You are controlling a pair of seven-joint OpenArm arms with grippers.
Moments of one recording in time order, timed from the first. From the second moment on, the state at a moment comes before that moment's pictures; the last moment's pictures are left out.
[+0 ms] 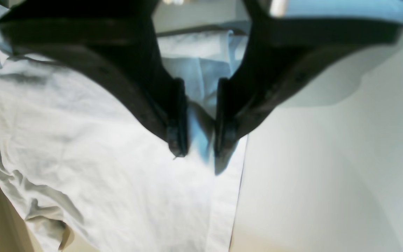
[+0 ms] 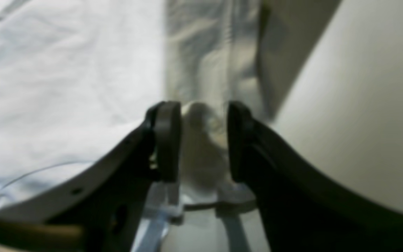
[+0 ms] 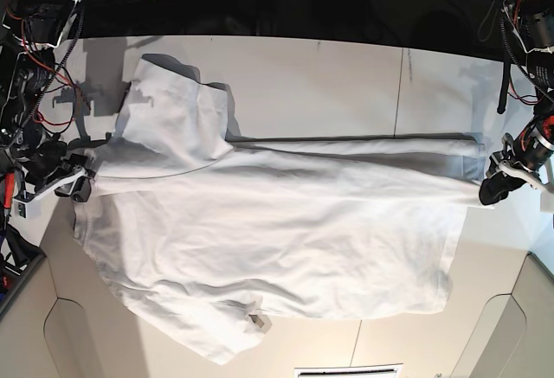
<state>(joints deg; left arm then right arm) -4.0 -22.3 -33.8 59.9 -37.3 -37.8 33.6 6.4 13.1 25.3 72.1 19.1 22.8 -39.4</state>
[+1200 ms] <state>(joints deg) -4.0 -18.2 -32.9 60.2 -41.4 -38.5 32.4 10.8 6.0 21.1 72.0 35.2 31.7 -47.0</state>
